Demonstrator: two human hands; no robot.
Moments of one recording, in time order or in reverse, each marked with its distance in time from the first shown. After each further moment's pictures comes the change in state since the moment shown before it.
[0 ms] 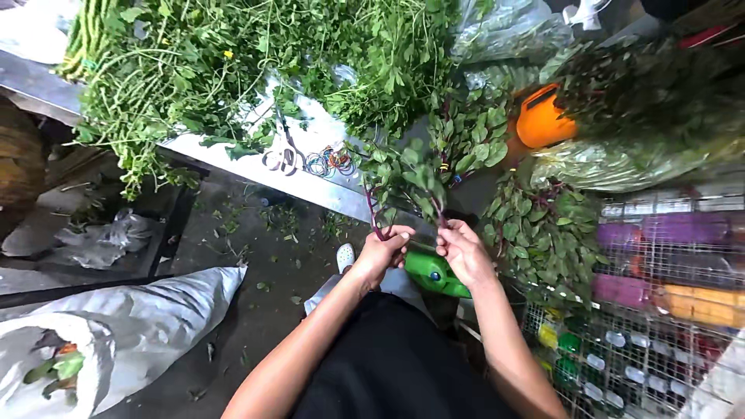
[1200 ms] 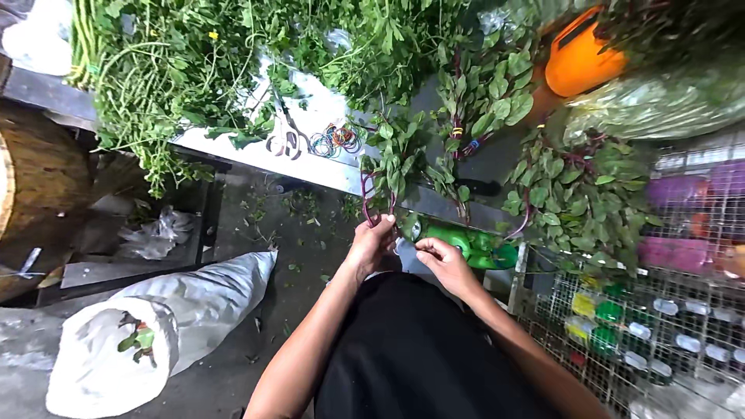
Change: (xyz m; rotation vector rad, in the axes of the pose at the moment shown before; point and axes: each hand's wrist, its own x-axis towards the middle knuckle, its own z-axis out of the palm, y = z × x) left_hand -0.003 -0.033 -0.043 -0.108 0.238 -0.074; right_hand -0.052 0.070 0.011 -0.817 -0.168 -0.059
